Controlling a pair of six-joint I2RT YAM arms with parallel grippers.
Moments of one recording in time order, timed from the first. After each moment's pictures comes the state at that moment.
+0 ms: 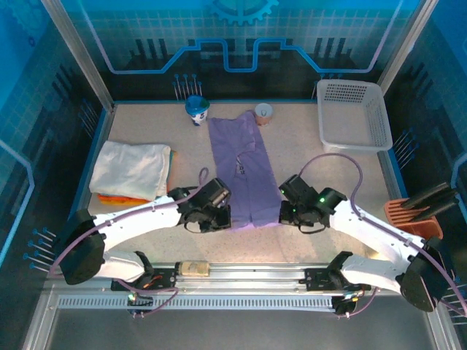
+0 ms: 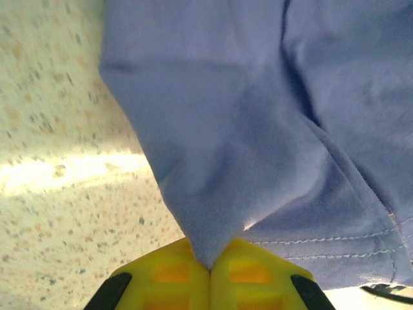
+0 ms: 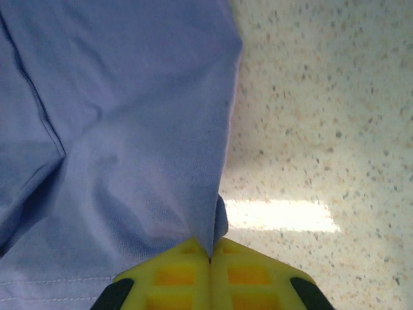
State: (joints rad) left arm -0.84 1.35 0.86 -0.65 0.19 -1.04; right arm 0.70 1.12 0.79 -0.87 0.03 0.86
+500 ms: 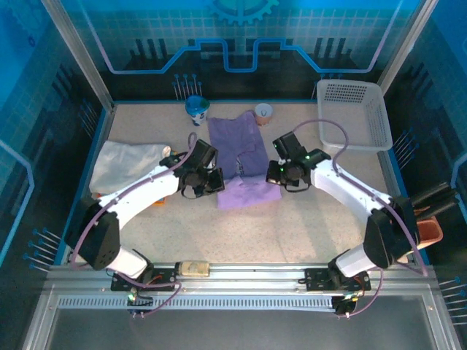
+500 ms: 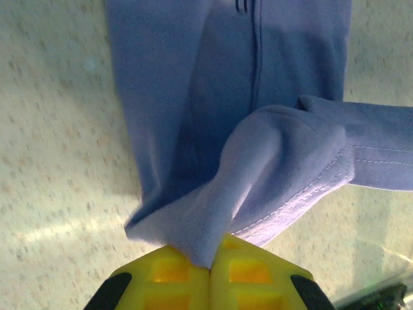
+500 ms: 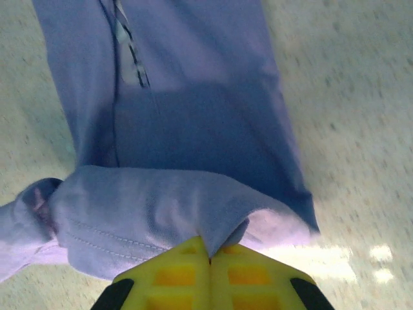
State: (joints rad) left arm -0.54 1.52 1.11 -0.68 0.21 -0.81; right arm 0.51 1.51 1.16 -0.73 -0.08 0.68
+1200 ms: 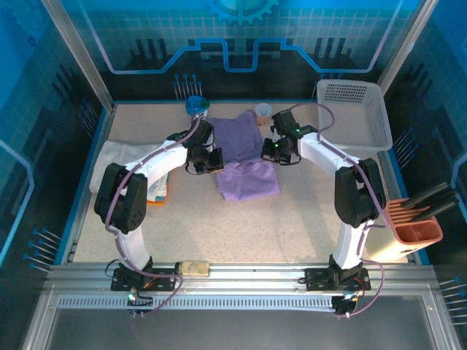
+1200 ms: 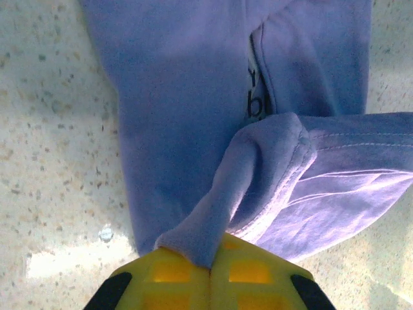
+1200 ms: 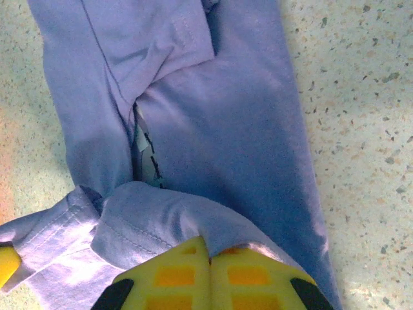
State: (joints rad) left arm -0.37 1.84 1.35 -0.63 0.31 -0.62; right arm 0.37 1.89 1.45 -0.66 -0.23 0.57
